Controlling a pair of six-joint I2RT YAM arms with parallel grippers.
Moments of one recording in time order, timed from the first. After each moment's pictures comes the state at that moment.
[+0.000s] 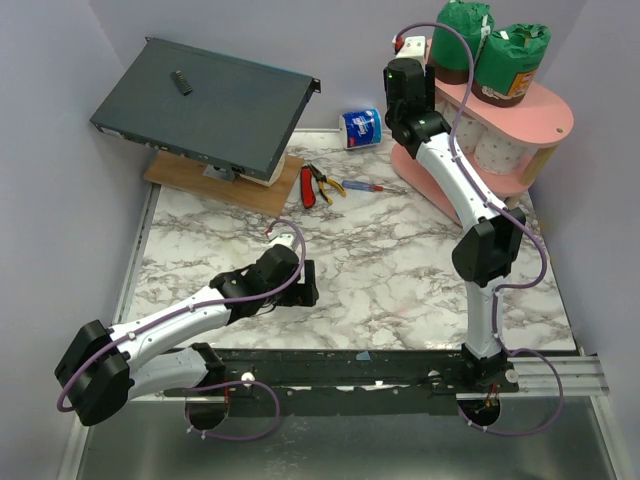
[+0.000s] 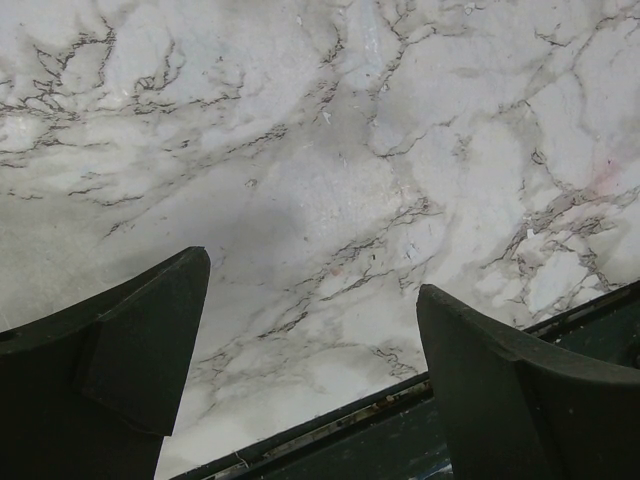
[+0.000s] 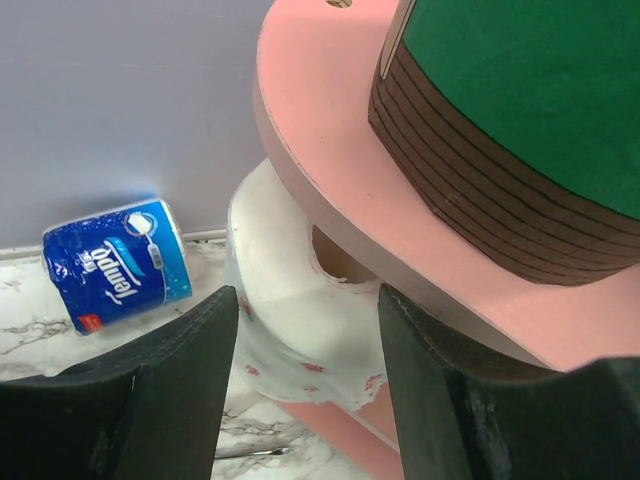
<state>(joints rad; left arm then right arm) -0.85 1.07 0.61 -0.38 -0.12 -0.70 0.42 2.10 2.21 -0.33 0.73 -0.11</state>
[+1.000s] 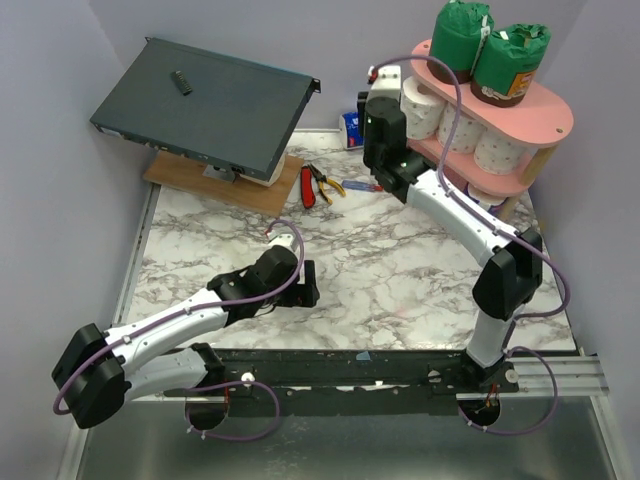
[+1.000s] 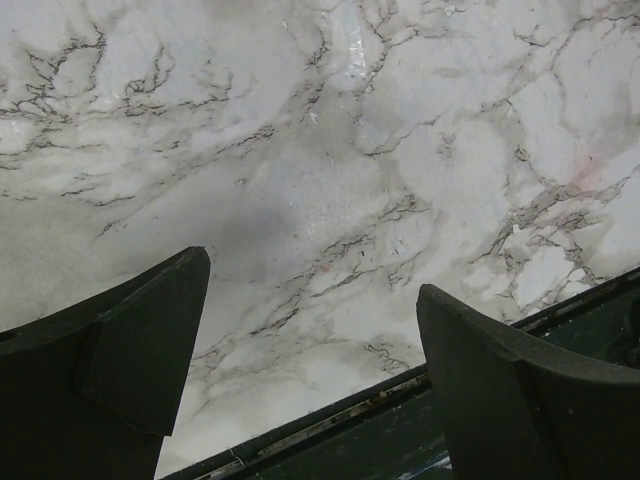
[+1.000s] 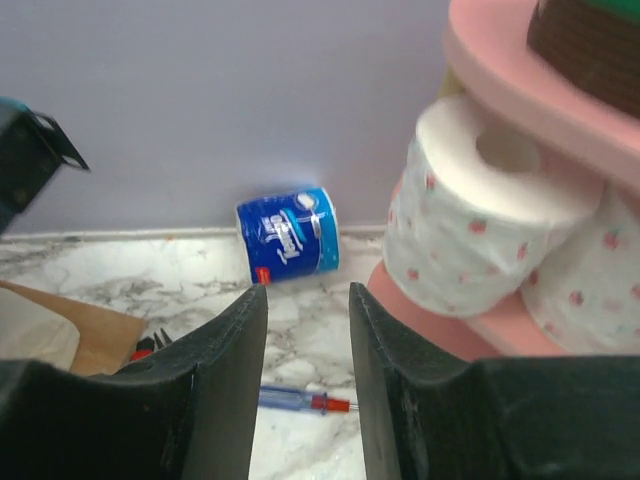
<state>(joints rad) -0.86 1.05 0.61 -0.39 -0.12 -0.70 0.63 1.85 1.83 -0.06 0.73 -0.04</state>
